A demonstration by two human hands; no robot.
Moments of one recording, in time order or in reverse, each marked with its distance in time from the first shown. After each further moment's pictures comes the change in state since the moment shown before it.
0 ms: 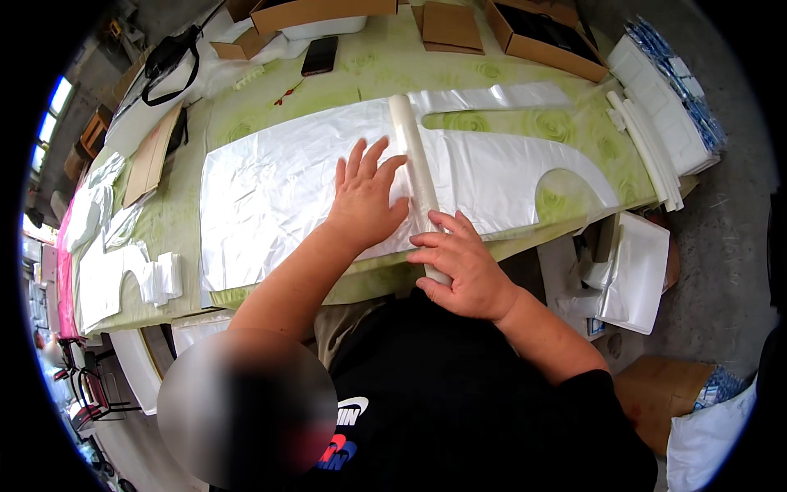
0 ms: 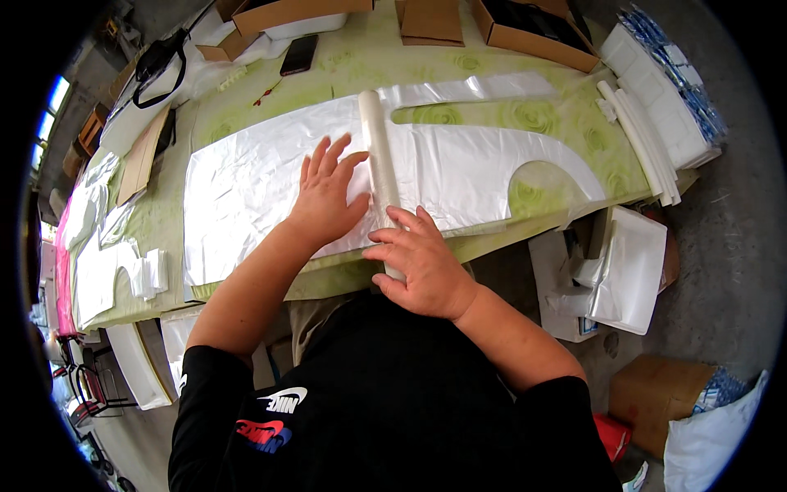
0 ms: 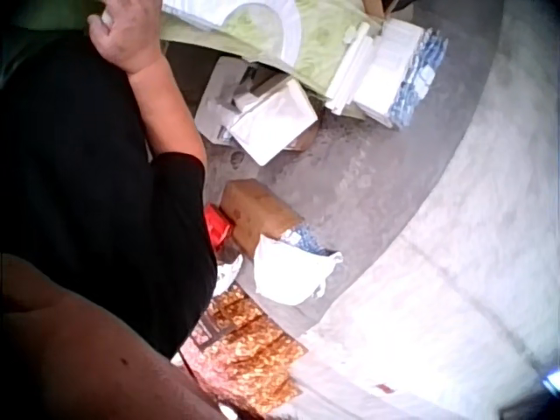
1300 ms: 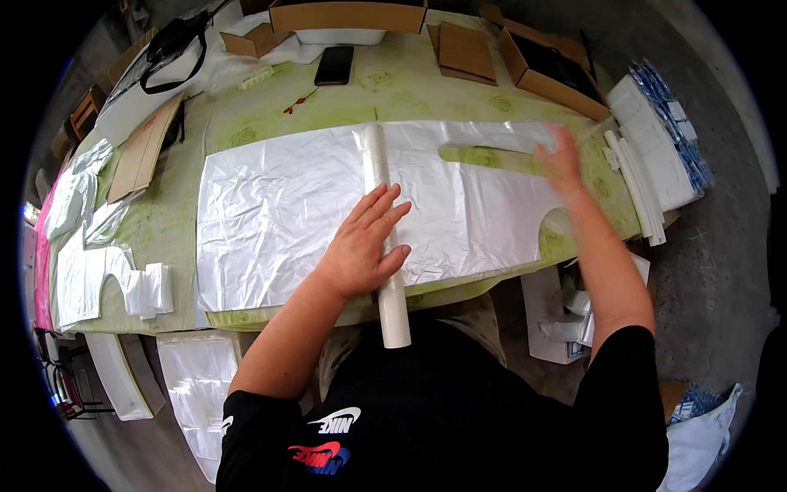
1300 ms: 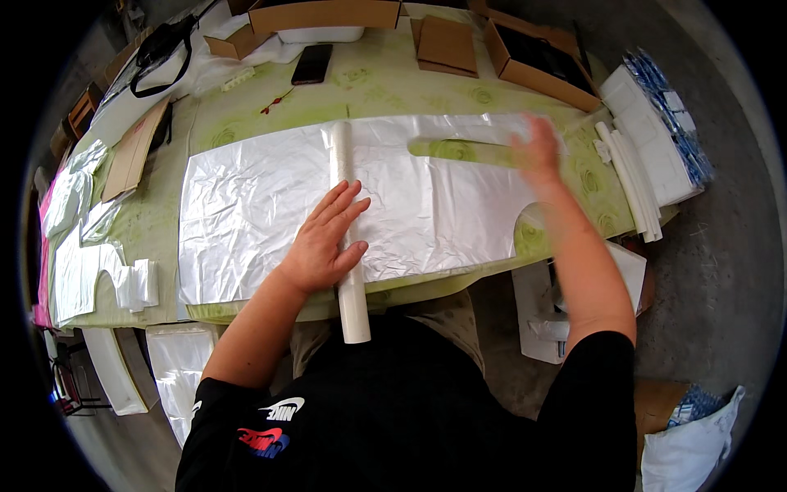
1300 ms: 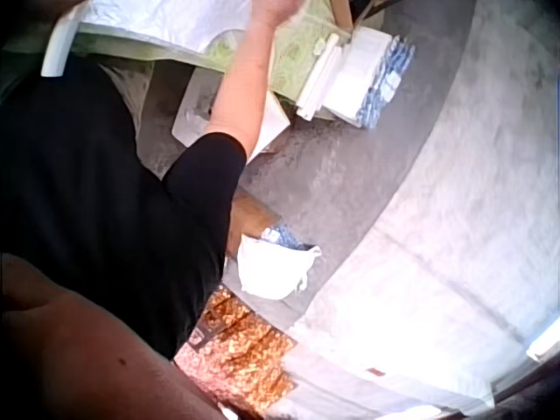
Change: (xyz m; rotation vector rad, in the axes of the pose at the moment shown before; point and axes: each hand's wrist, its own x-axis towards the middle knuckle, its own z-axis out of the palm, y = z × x) left_hand -0.028 -0.045 -0.002 -0.411 0.088 0.182; right_hand 0.072 0.261 -0.139 -0.626 0.423 0.406
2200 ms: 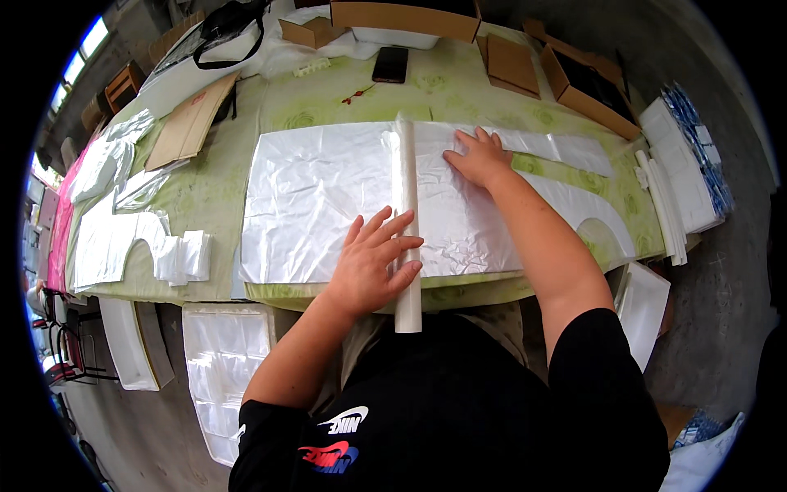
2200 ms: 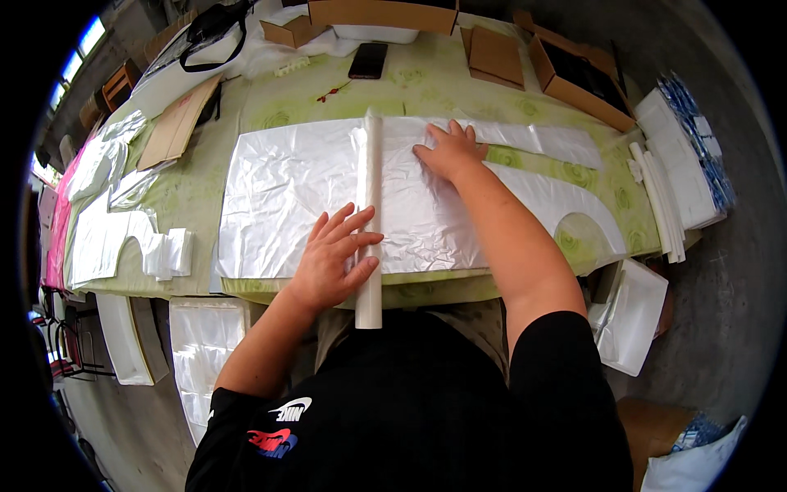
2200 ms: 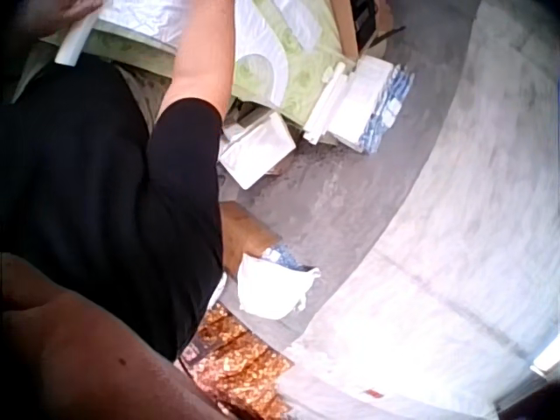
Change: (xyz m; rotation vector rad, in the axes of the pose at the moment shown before) left_hand -0.069 0.017 -0.044 0.111 -0.017 -0.208; right_hand -0.004 -0.259 0.069 -0.066 -0.582 0.134
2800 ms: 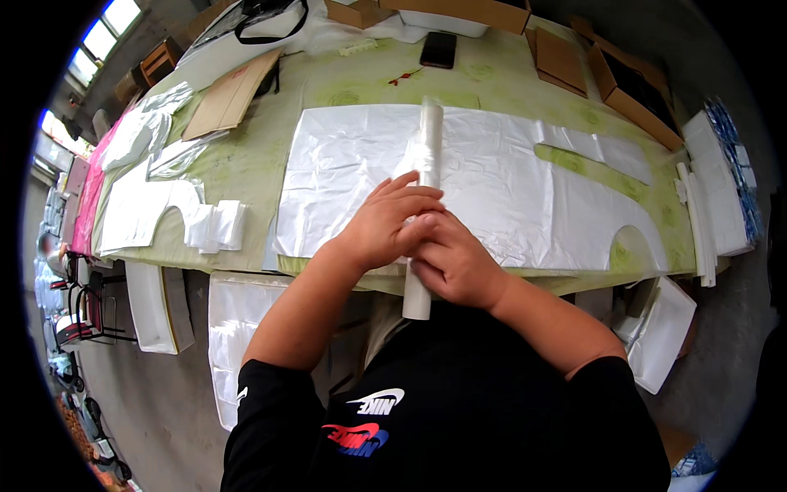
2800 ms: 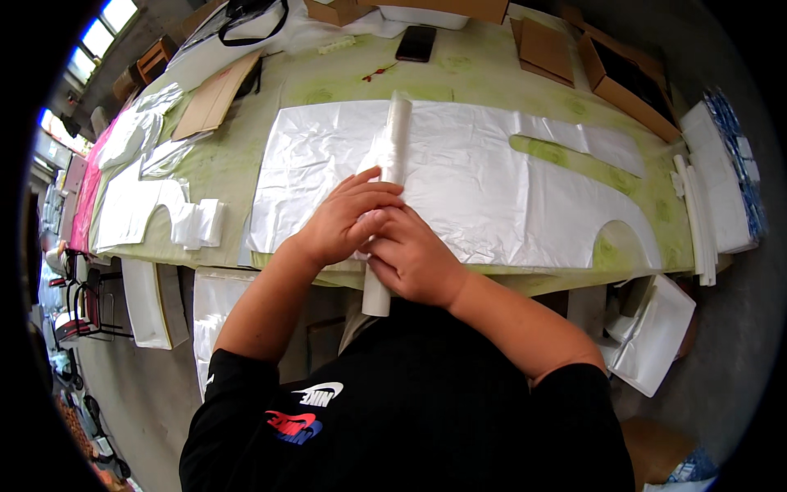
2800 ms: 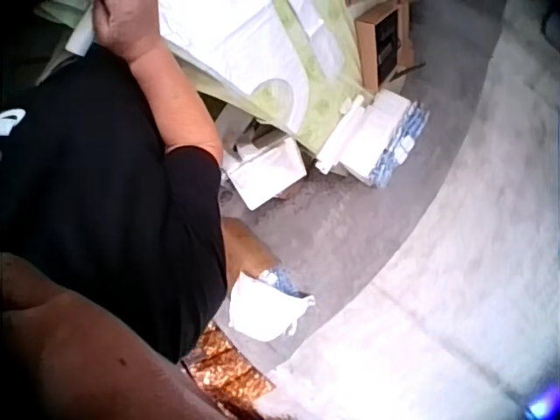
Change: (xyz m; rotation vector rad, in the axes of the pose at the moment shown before) left_hand 0.021 -0.034 -0.037 -0.120 -0.083 0.062; right_hand -0.167 -0.069 0.024 0.736 0.033 -1.074
